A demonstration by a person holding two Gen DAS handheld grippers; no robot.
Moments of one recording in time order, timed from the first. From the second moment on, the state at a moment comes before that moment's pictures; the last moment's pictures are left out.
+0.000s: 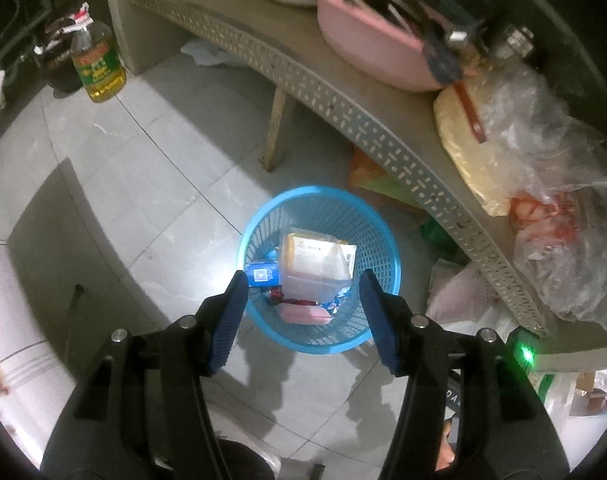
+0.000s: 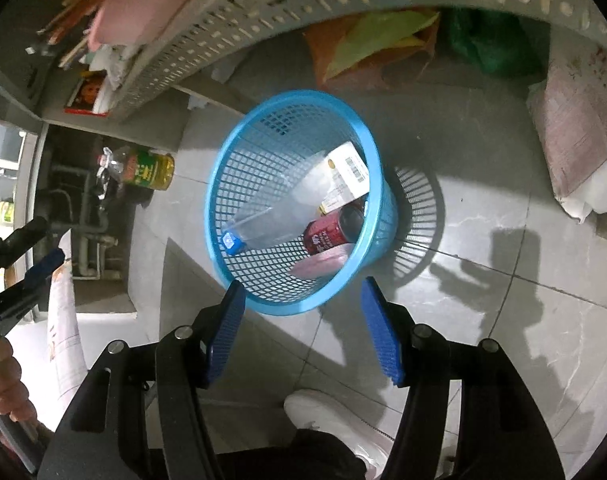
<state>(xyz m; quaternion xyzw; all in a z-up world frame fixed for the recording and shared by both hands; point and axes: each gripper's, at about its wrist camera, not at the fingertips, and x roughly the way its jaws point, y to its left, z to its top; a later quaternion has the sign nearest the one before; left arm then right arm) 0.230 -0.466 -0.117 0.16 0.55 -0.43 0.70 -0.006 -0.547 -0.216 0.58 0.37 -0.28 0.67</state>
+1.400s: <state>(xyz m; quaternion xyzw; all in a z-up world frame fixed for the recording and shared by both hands) 0.268 0.106 0.041 -0.07 0.42 -0.20 0.89 0.212 -0.357 0.061 0.41 0.37 0.08 0.83</state>
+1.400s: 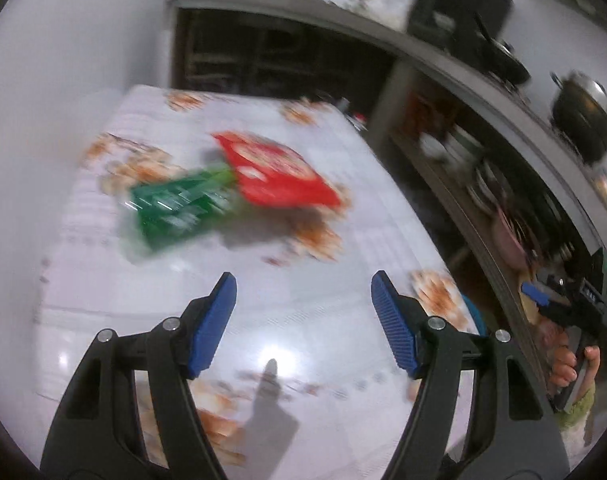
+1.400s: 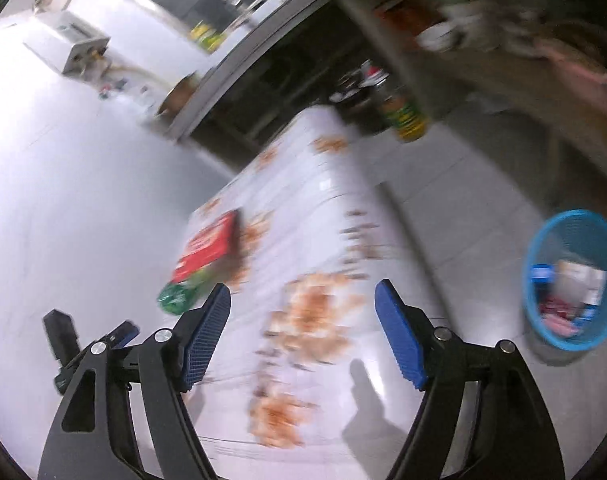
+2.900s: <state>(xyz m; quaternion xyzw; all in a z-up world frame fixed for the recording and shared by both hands) 0.425 0.117 -0.039 -0.41 0.44 -0.23 0.76 0.405 -0.262 0.002 0.44 0.48 0.20 0.73</state>
